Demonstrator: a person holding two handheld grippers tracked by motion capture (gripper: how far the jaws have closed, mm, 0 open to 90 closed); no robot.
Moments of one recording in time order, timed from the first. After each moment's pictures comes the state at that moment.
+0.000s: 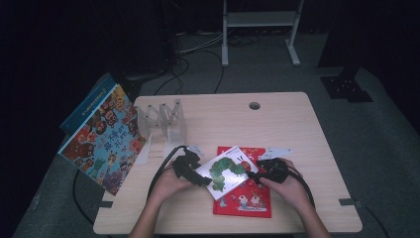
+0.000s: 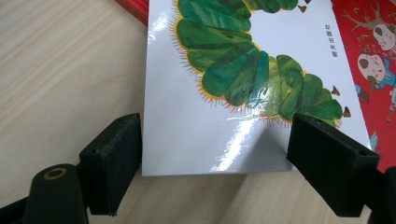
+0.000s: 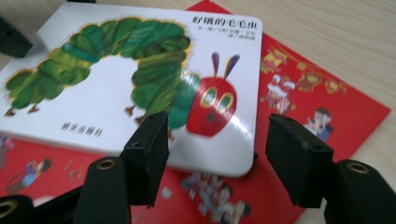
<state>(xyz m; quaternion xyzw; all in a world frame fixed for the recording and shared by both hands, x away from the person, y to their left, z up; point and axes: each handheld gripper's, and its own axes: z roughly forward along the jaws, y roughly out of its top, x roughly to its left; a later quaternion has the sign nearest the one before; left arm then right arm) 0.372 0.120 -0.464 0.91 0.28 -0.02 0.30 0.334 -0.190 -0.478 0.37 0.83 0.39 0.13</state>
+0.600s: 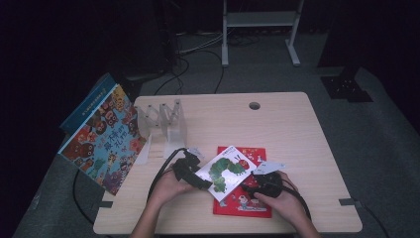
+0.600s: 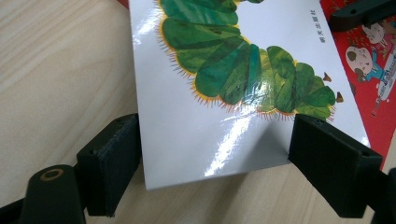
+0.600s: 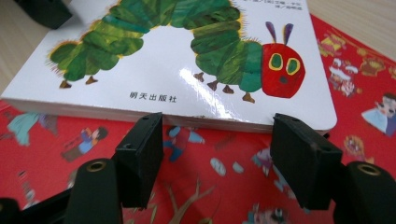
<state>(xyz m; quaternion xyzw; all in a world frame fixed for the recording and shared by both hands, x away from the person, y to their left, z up) 0.366 0.121 -0.466 0.91 0.30 -0.04 0.30 0.306 -0.166 -0.488 0.34 0.85 0.38 0.14</state>
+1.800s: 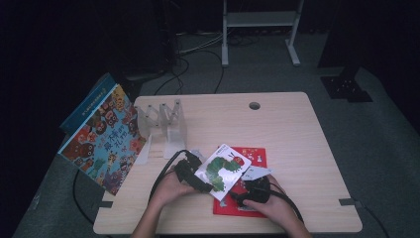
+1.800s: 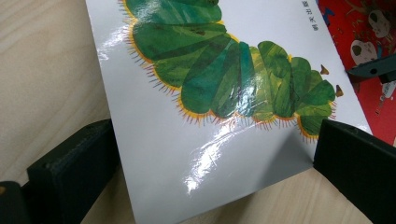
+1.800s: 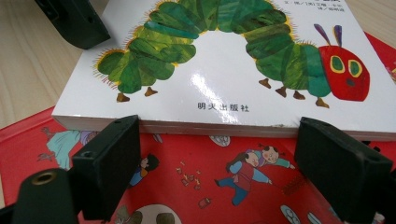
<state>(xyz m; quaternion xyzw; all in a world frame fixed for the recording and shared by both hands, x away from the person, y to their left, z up) 0.366 0.117 -0.473 0.91 0.30 -0.06 0.29 0.297 -0.136 -0.496 0.31 0.86 0.39 0.14</state>
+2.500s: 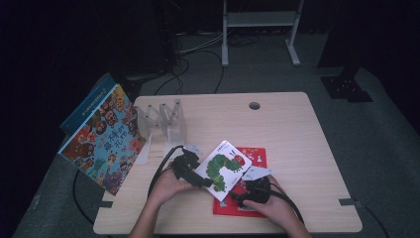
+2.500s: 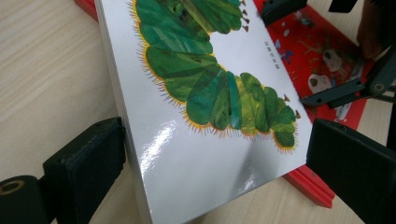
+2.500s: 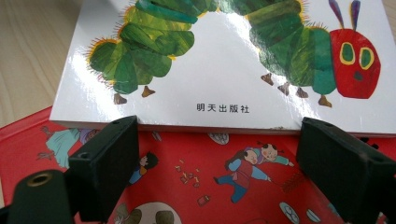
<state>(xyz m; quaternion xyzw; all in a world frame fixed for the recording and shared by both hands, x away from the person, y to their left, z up) 0.359 0.123 -0.443 0.89 0.29 -0.04 0.35 0.296 -0.137 -0.496 0.31 0.85 0.40 0.14</state>
